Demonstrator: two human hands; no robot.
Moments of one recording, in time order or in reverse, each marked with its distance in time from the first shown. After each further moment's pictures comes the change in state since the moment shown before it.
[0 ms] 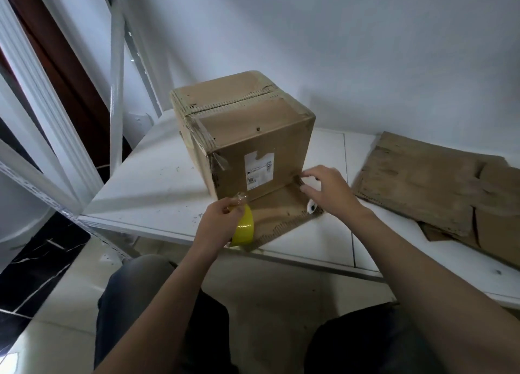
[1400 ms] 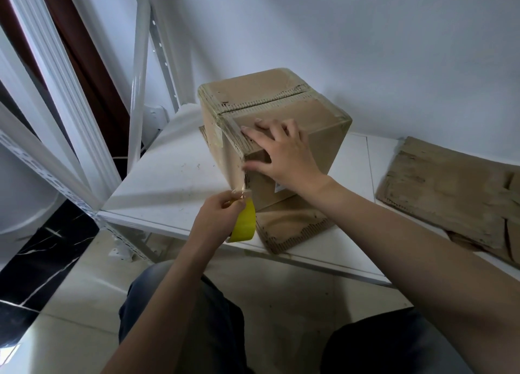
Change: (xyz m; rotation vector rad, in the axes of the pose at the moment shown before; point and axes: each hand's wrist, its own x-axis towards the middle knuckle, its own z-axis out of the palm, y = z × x) left_hand 0.008 -0.006 -0.071 -0.098 -0.032 0.043; right_hand 0.073 -0.169 0.033 -0.370 0.164 -0.363
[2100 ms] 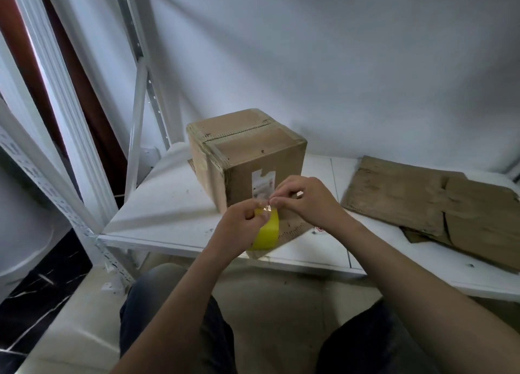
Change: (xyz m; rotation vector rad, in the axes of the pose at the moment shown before) left_hand -0.090 0.057 0.041 0.127 -0.191 0.369; right_hand -0.131 0.009 -0.100 0.725 -0.017 0.213
